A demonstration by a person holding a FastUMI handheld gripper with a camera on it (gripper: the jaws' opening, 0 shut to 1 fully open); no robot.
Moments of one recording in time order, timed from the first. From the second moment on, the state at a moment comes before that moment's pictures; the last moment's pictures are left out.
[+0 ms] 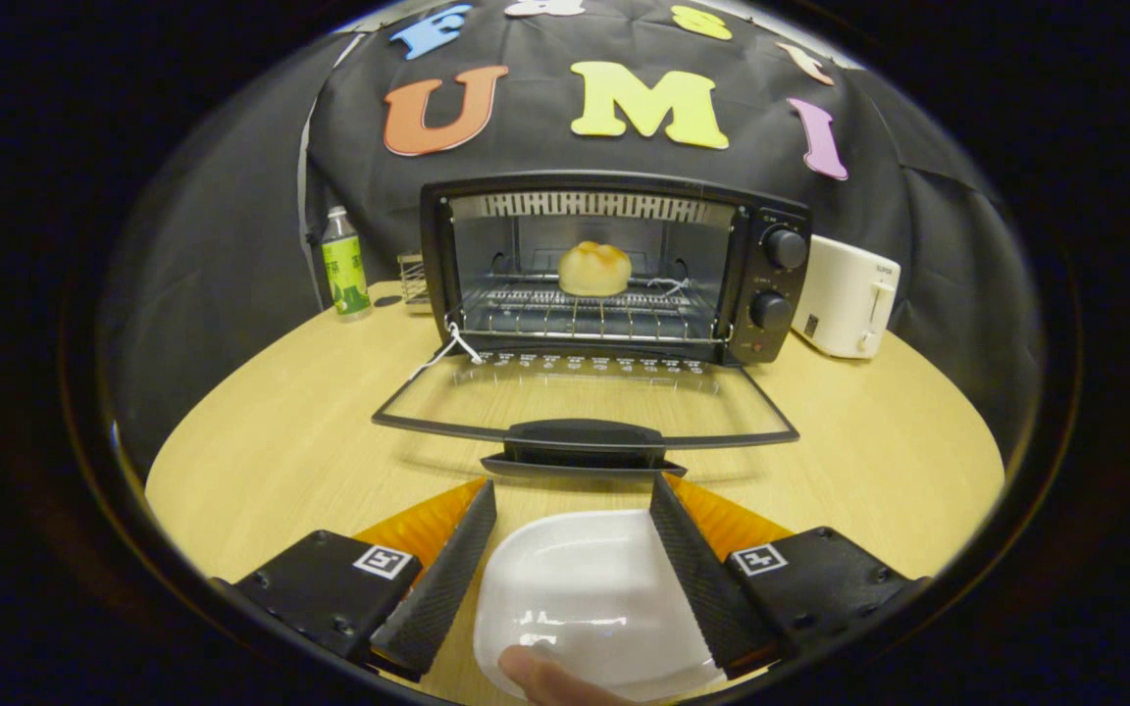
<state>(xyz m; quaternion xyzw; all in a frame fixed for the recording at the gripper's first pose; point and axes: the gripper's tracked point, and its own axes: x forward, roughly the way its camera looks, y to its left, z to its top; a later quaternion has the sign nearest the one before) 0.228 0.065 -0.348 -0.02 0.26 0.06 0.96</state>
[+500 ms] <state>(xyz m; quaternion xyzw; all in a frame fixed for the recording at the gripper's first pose) 0.239 0.060 -0.341 0.01 0.31 0.04 0.95</state>
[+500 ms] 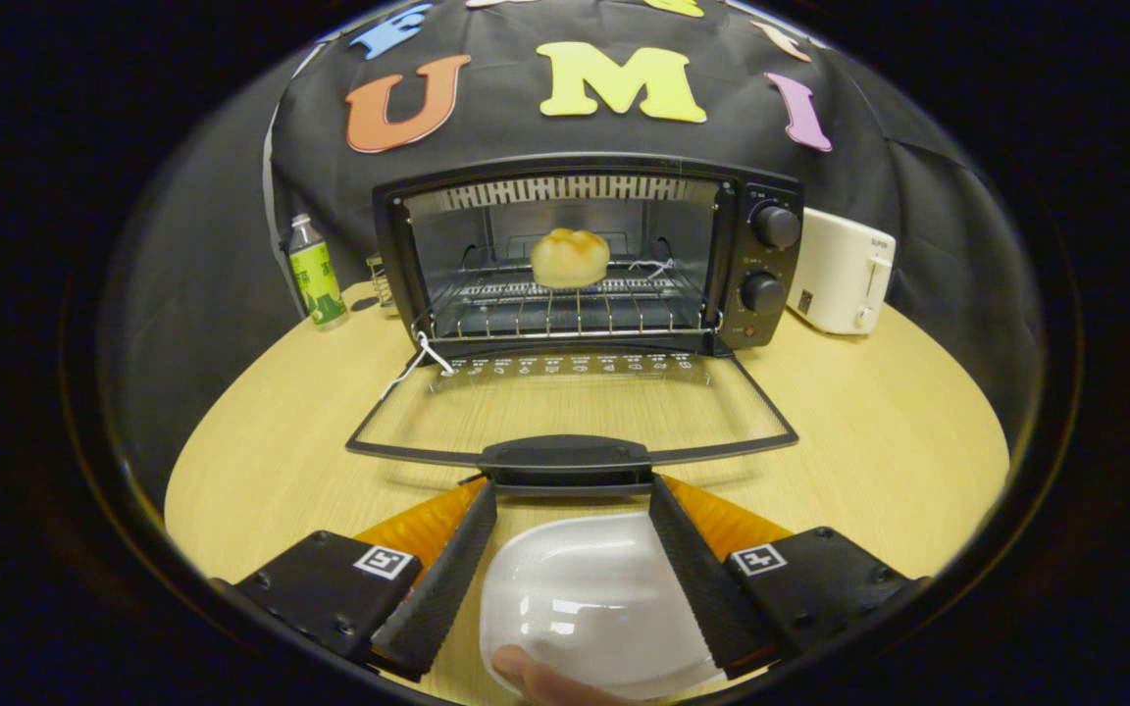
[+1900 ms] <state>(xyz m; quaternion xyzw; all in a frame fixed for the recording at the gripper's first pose) 0.283 0.064 -0.210 -0.02 0.15 0.04 0.99</state>
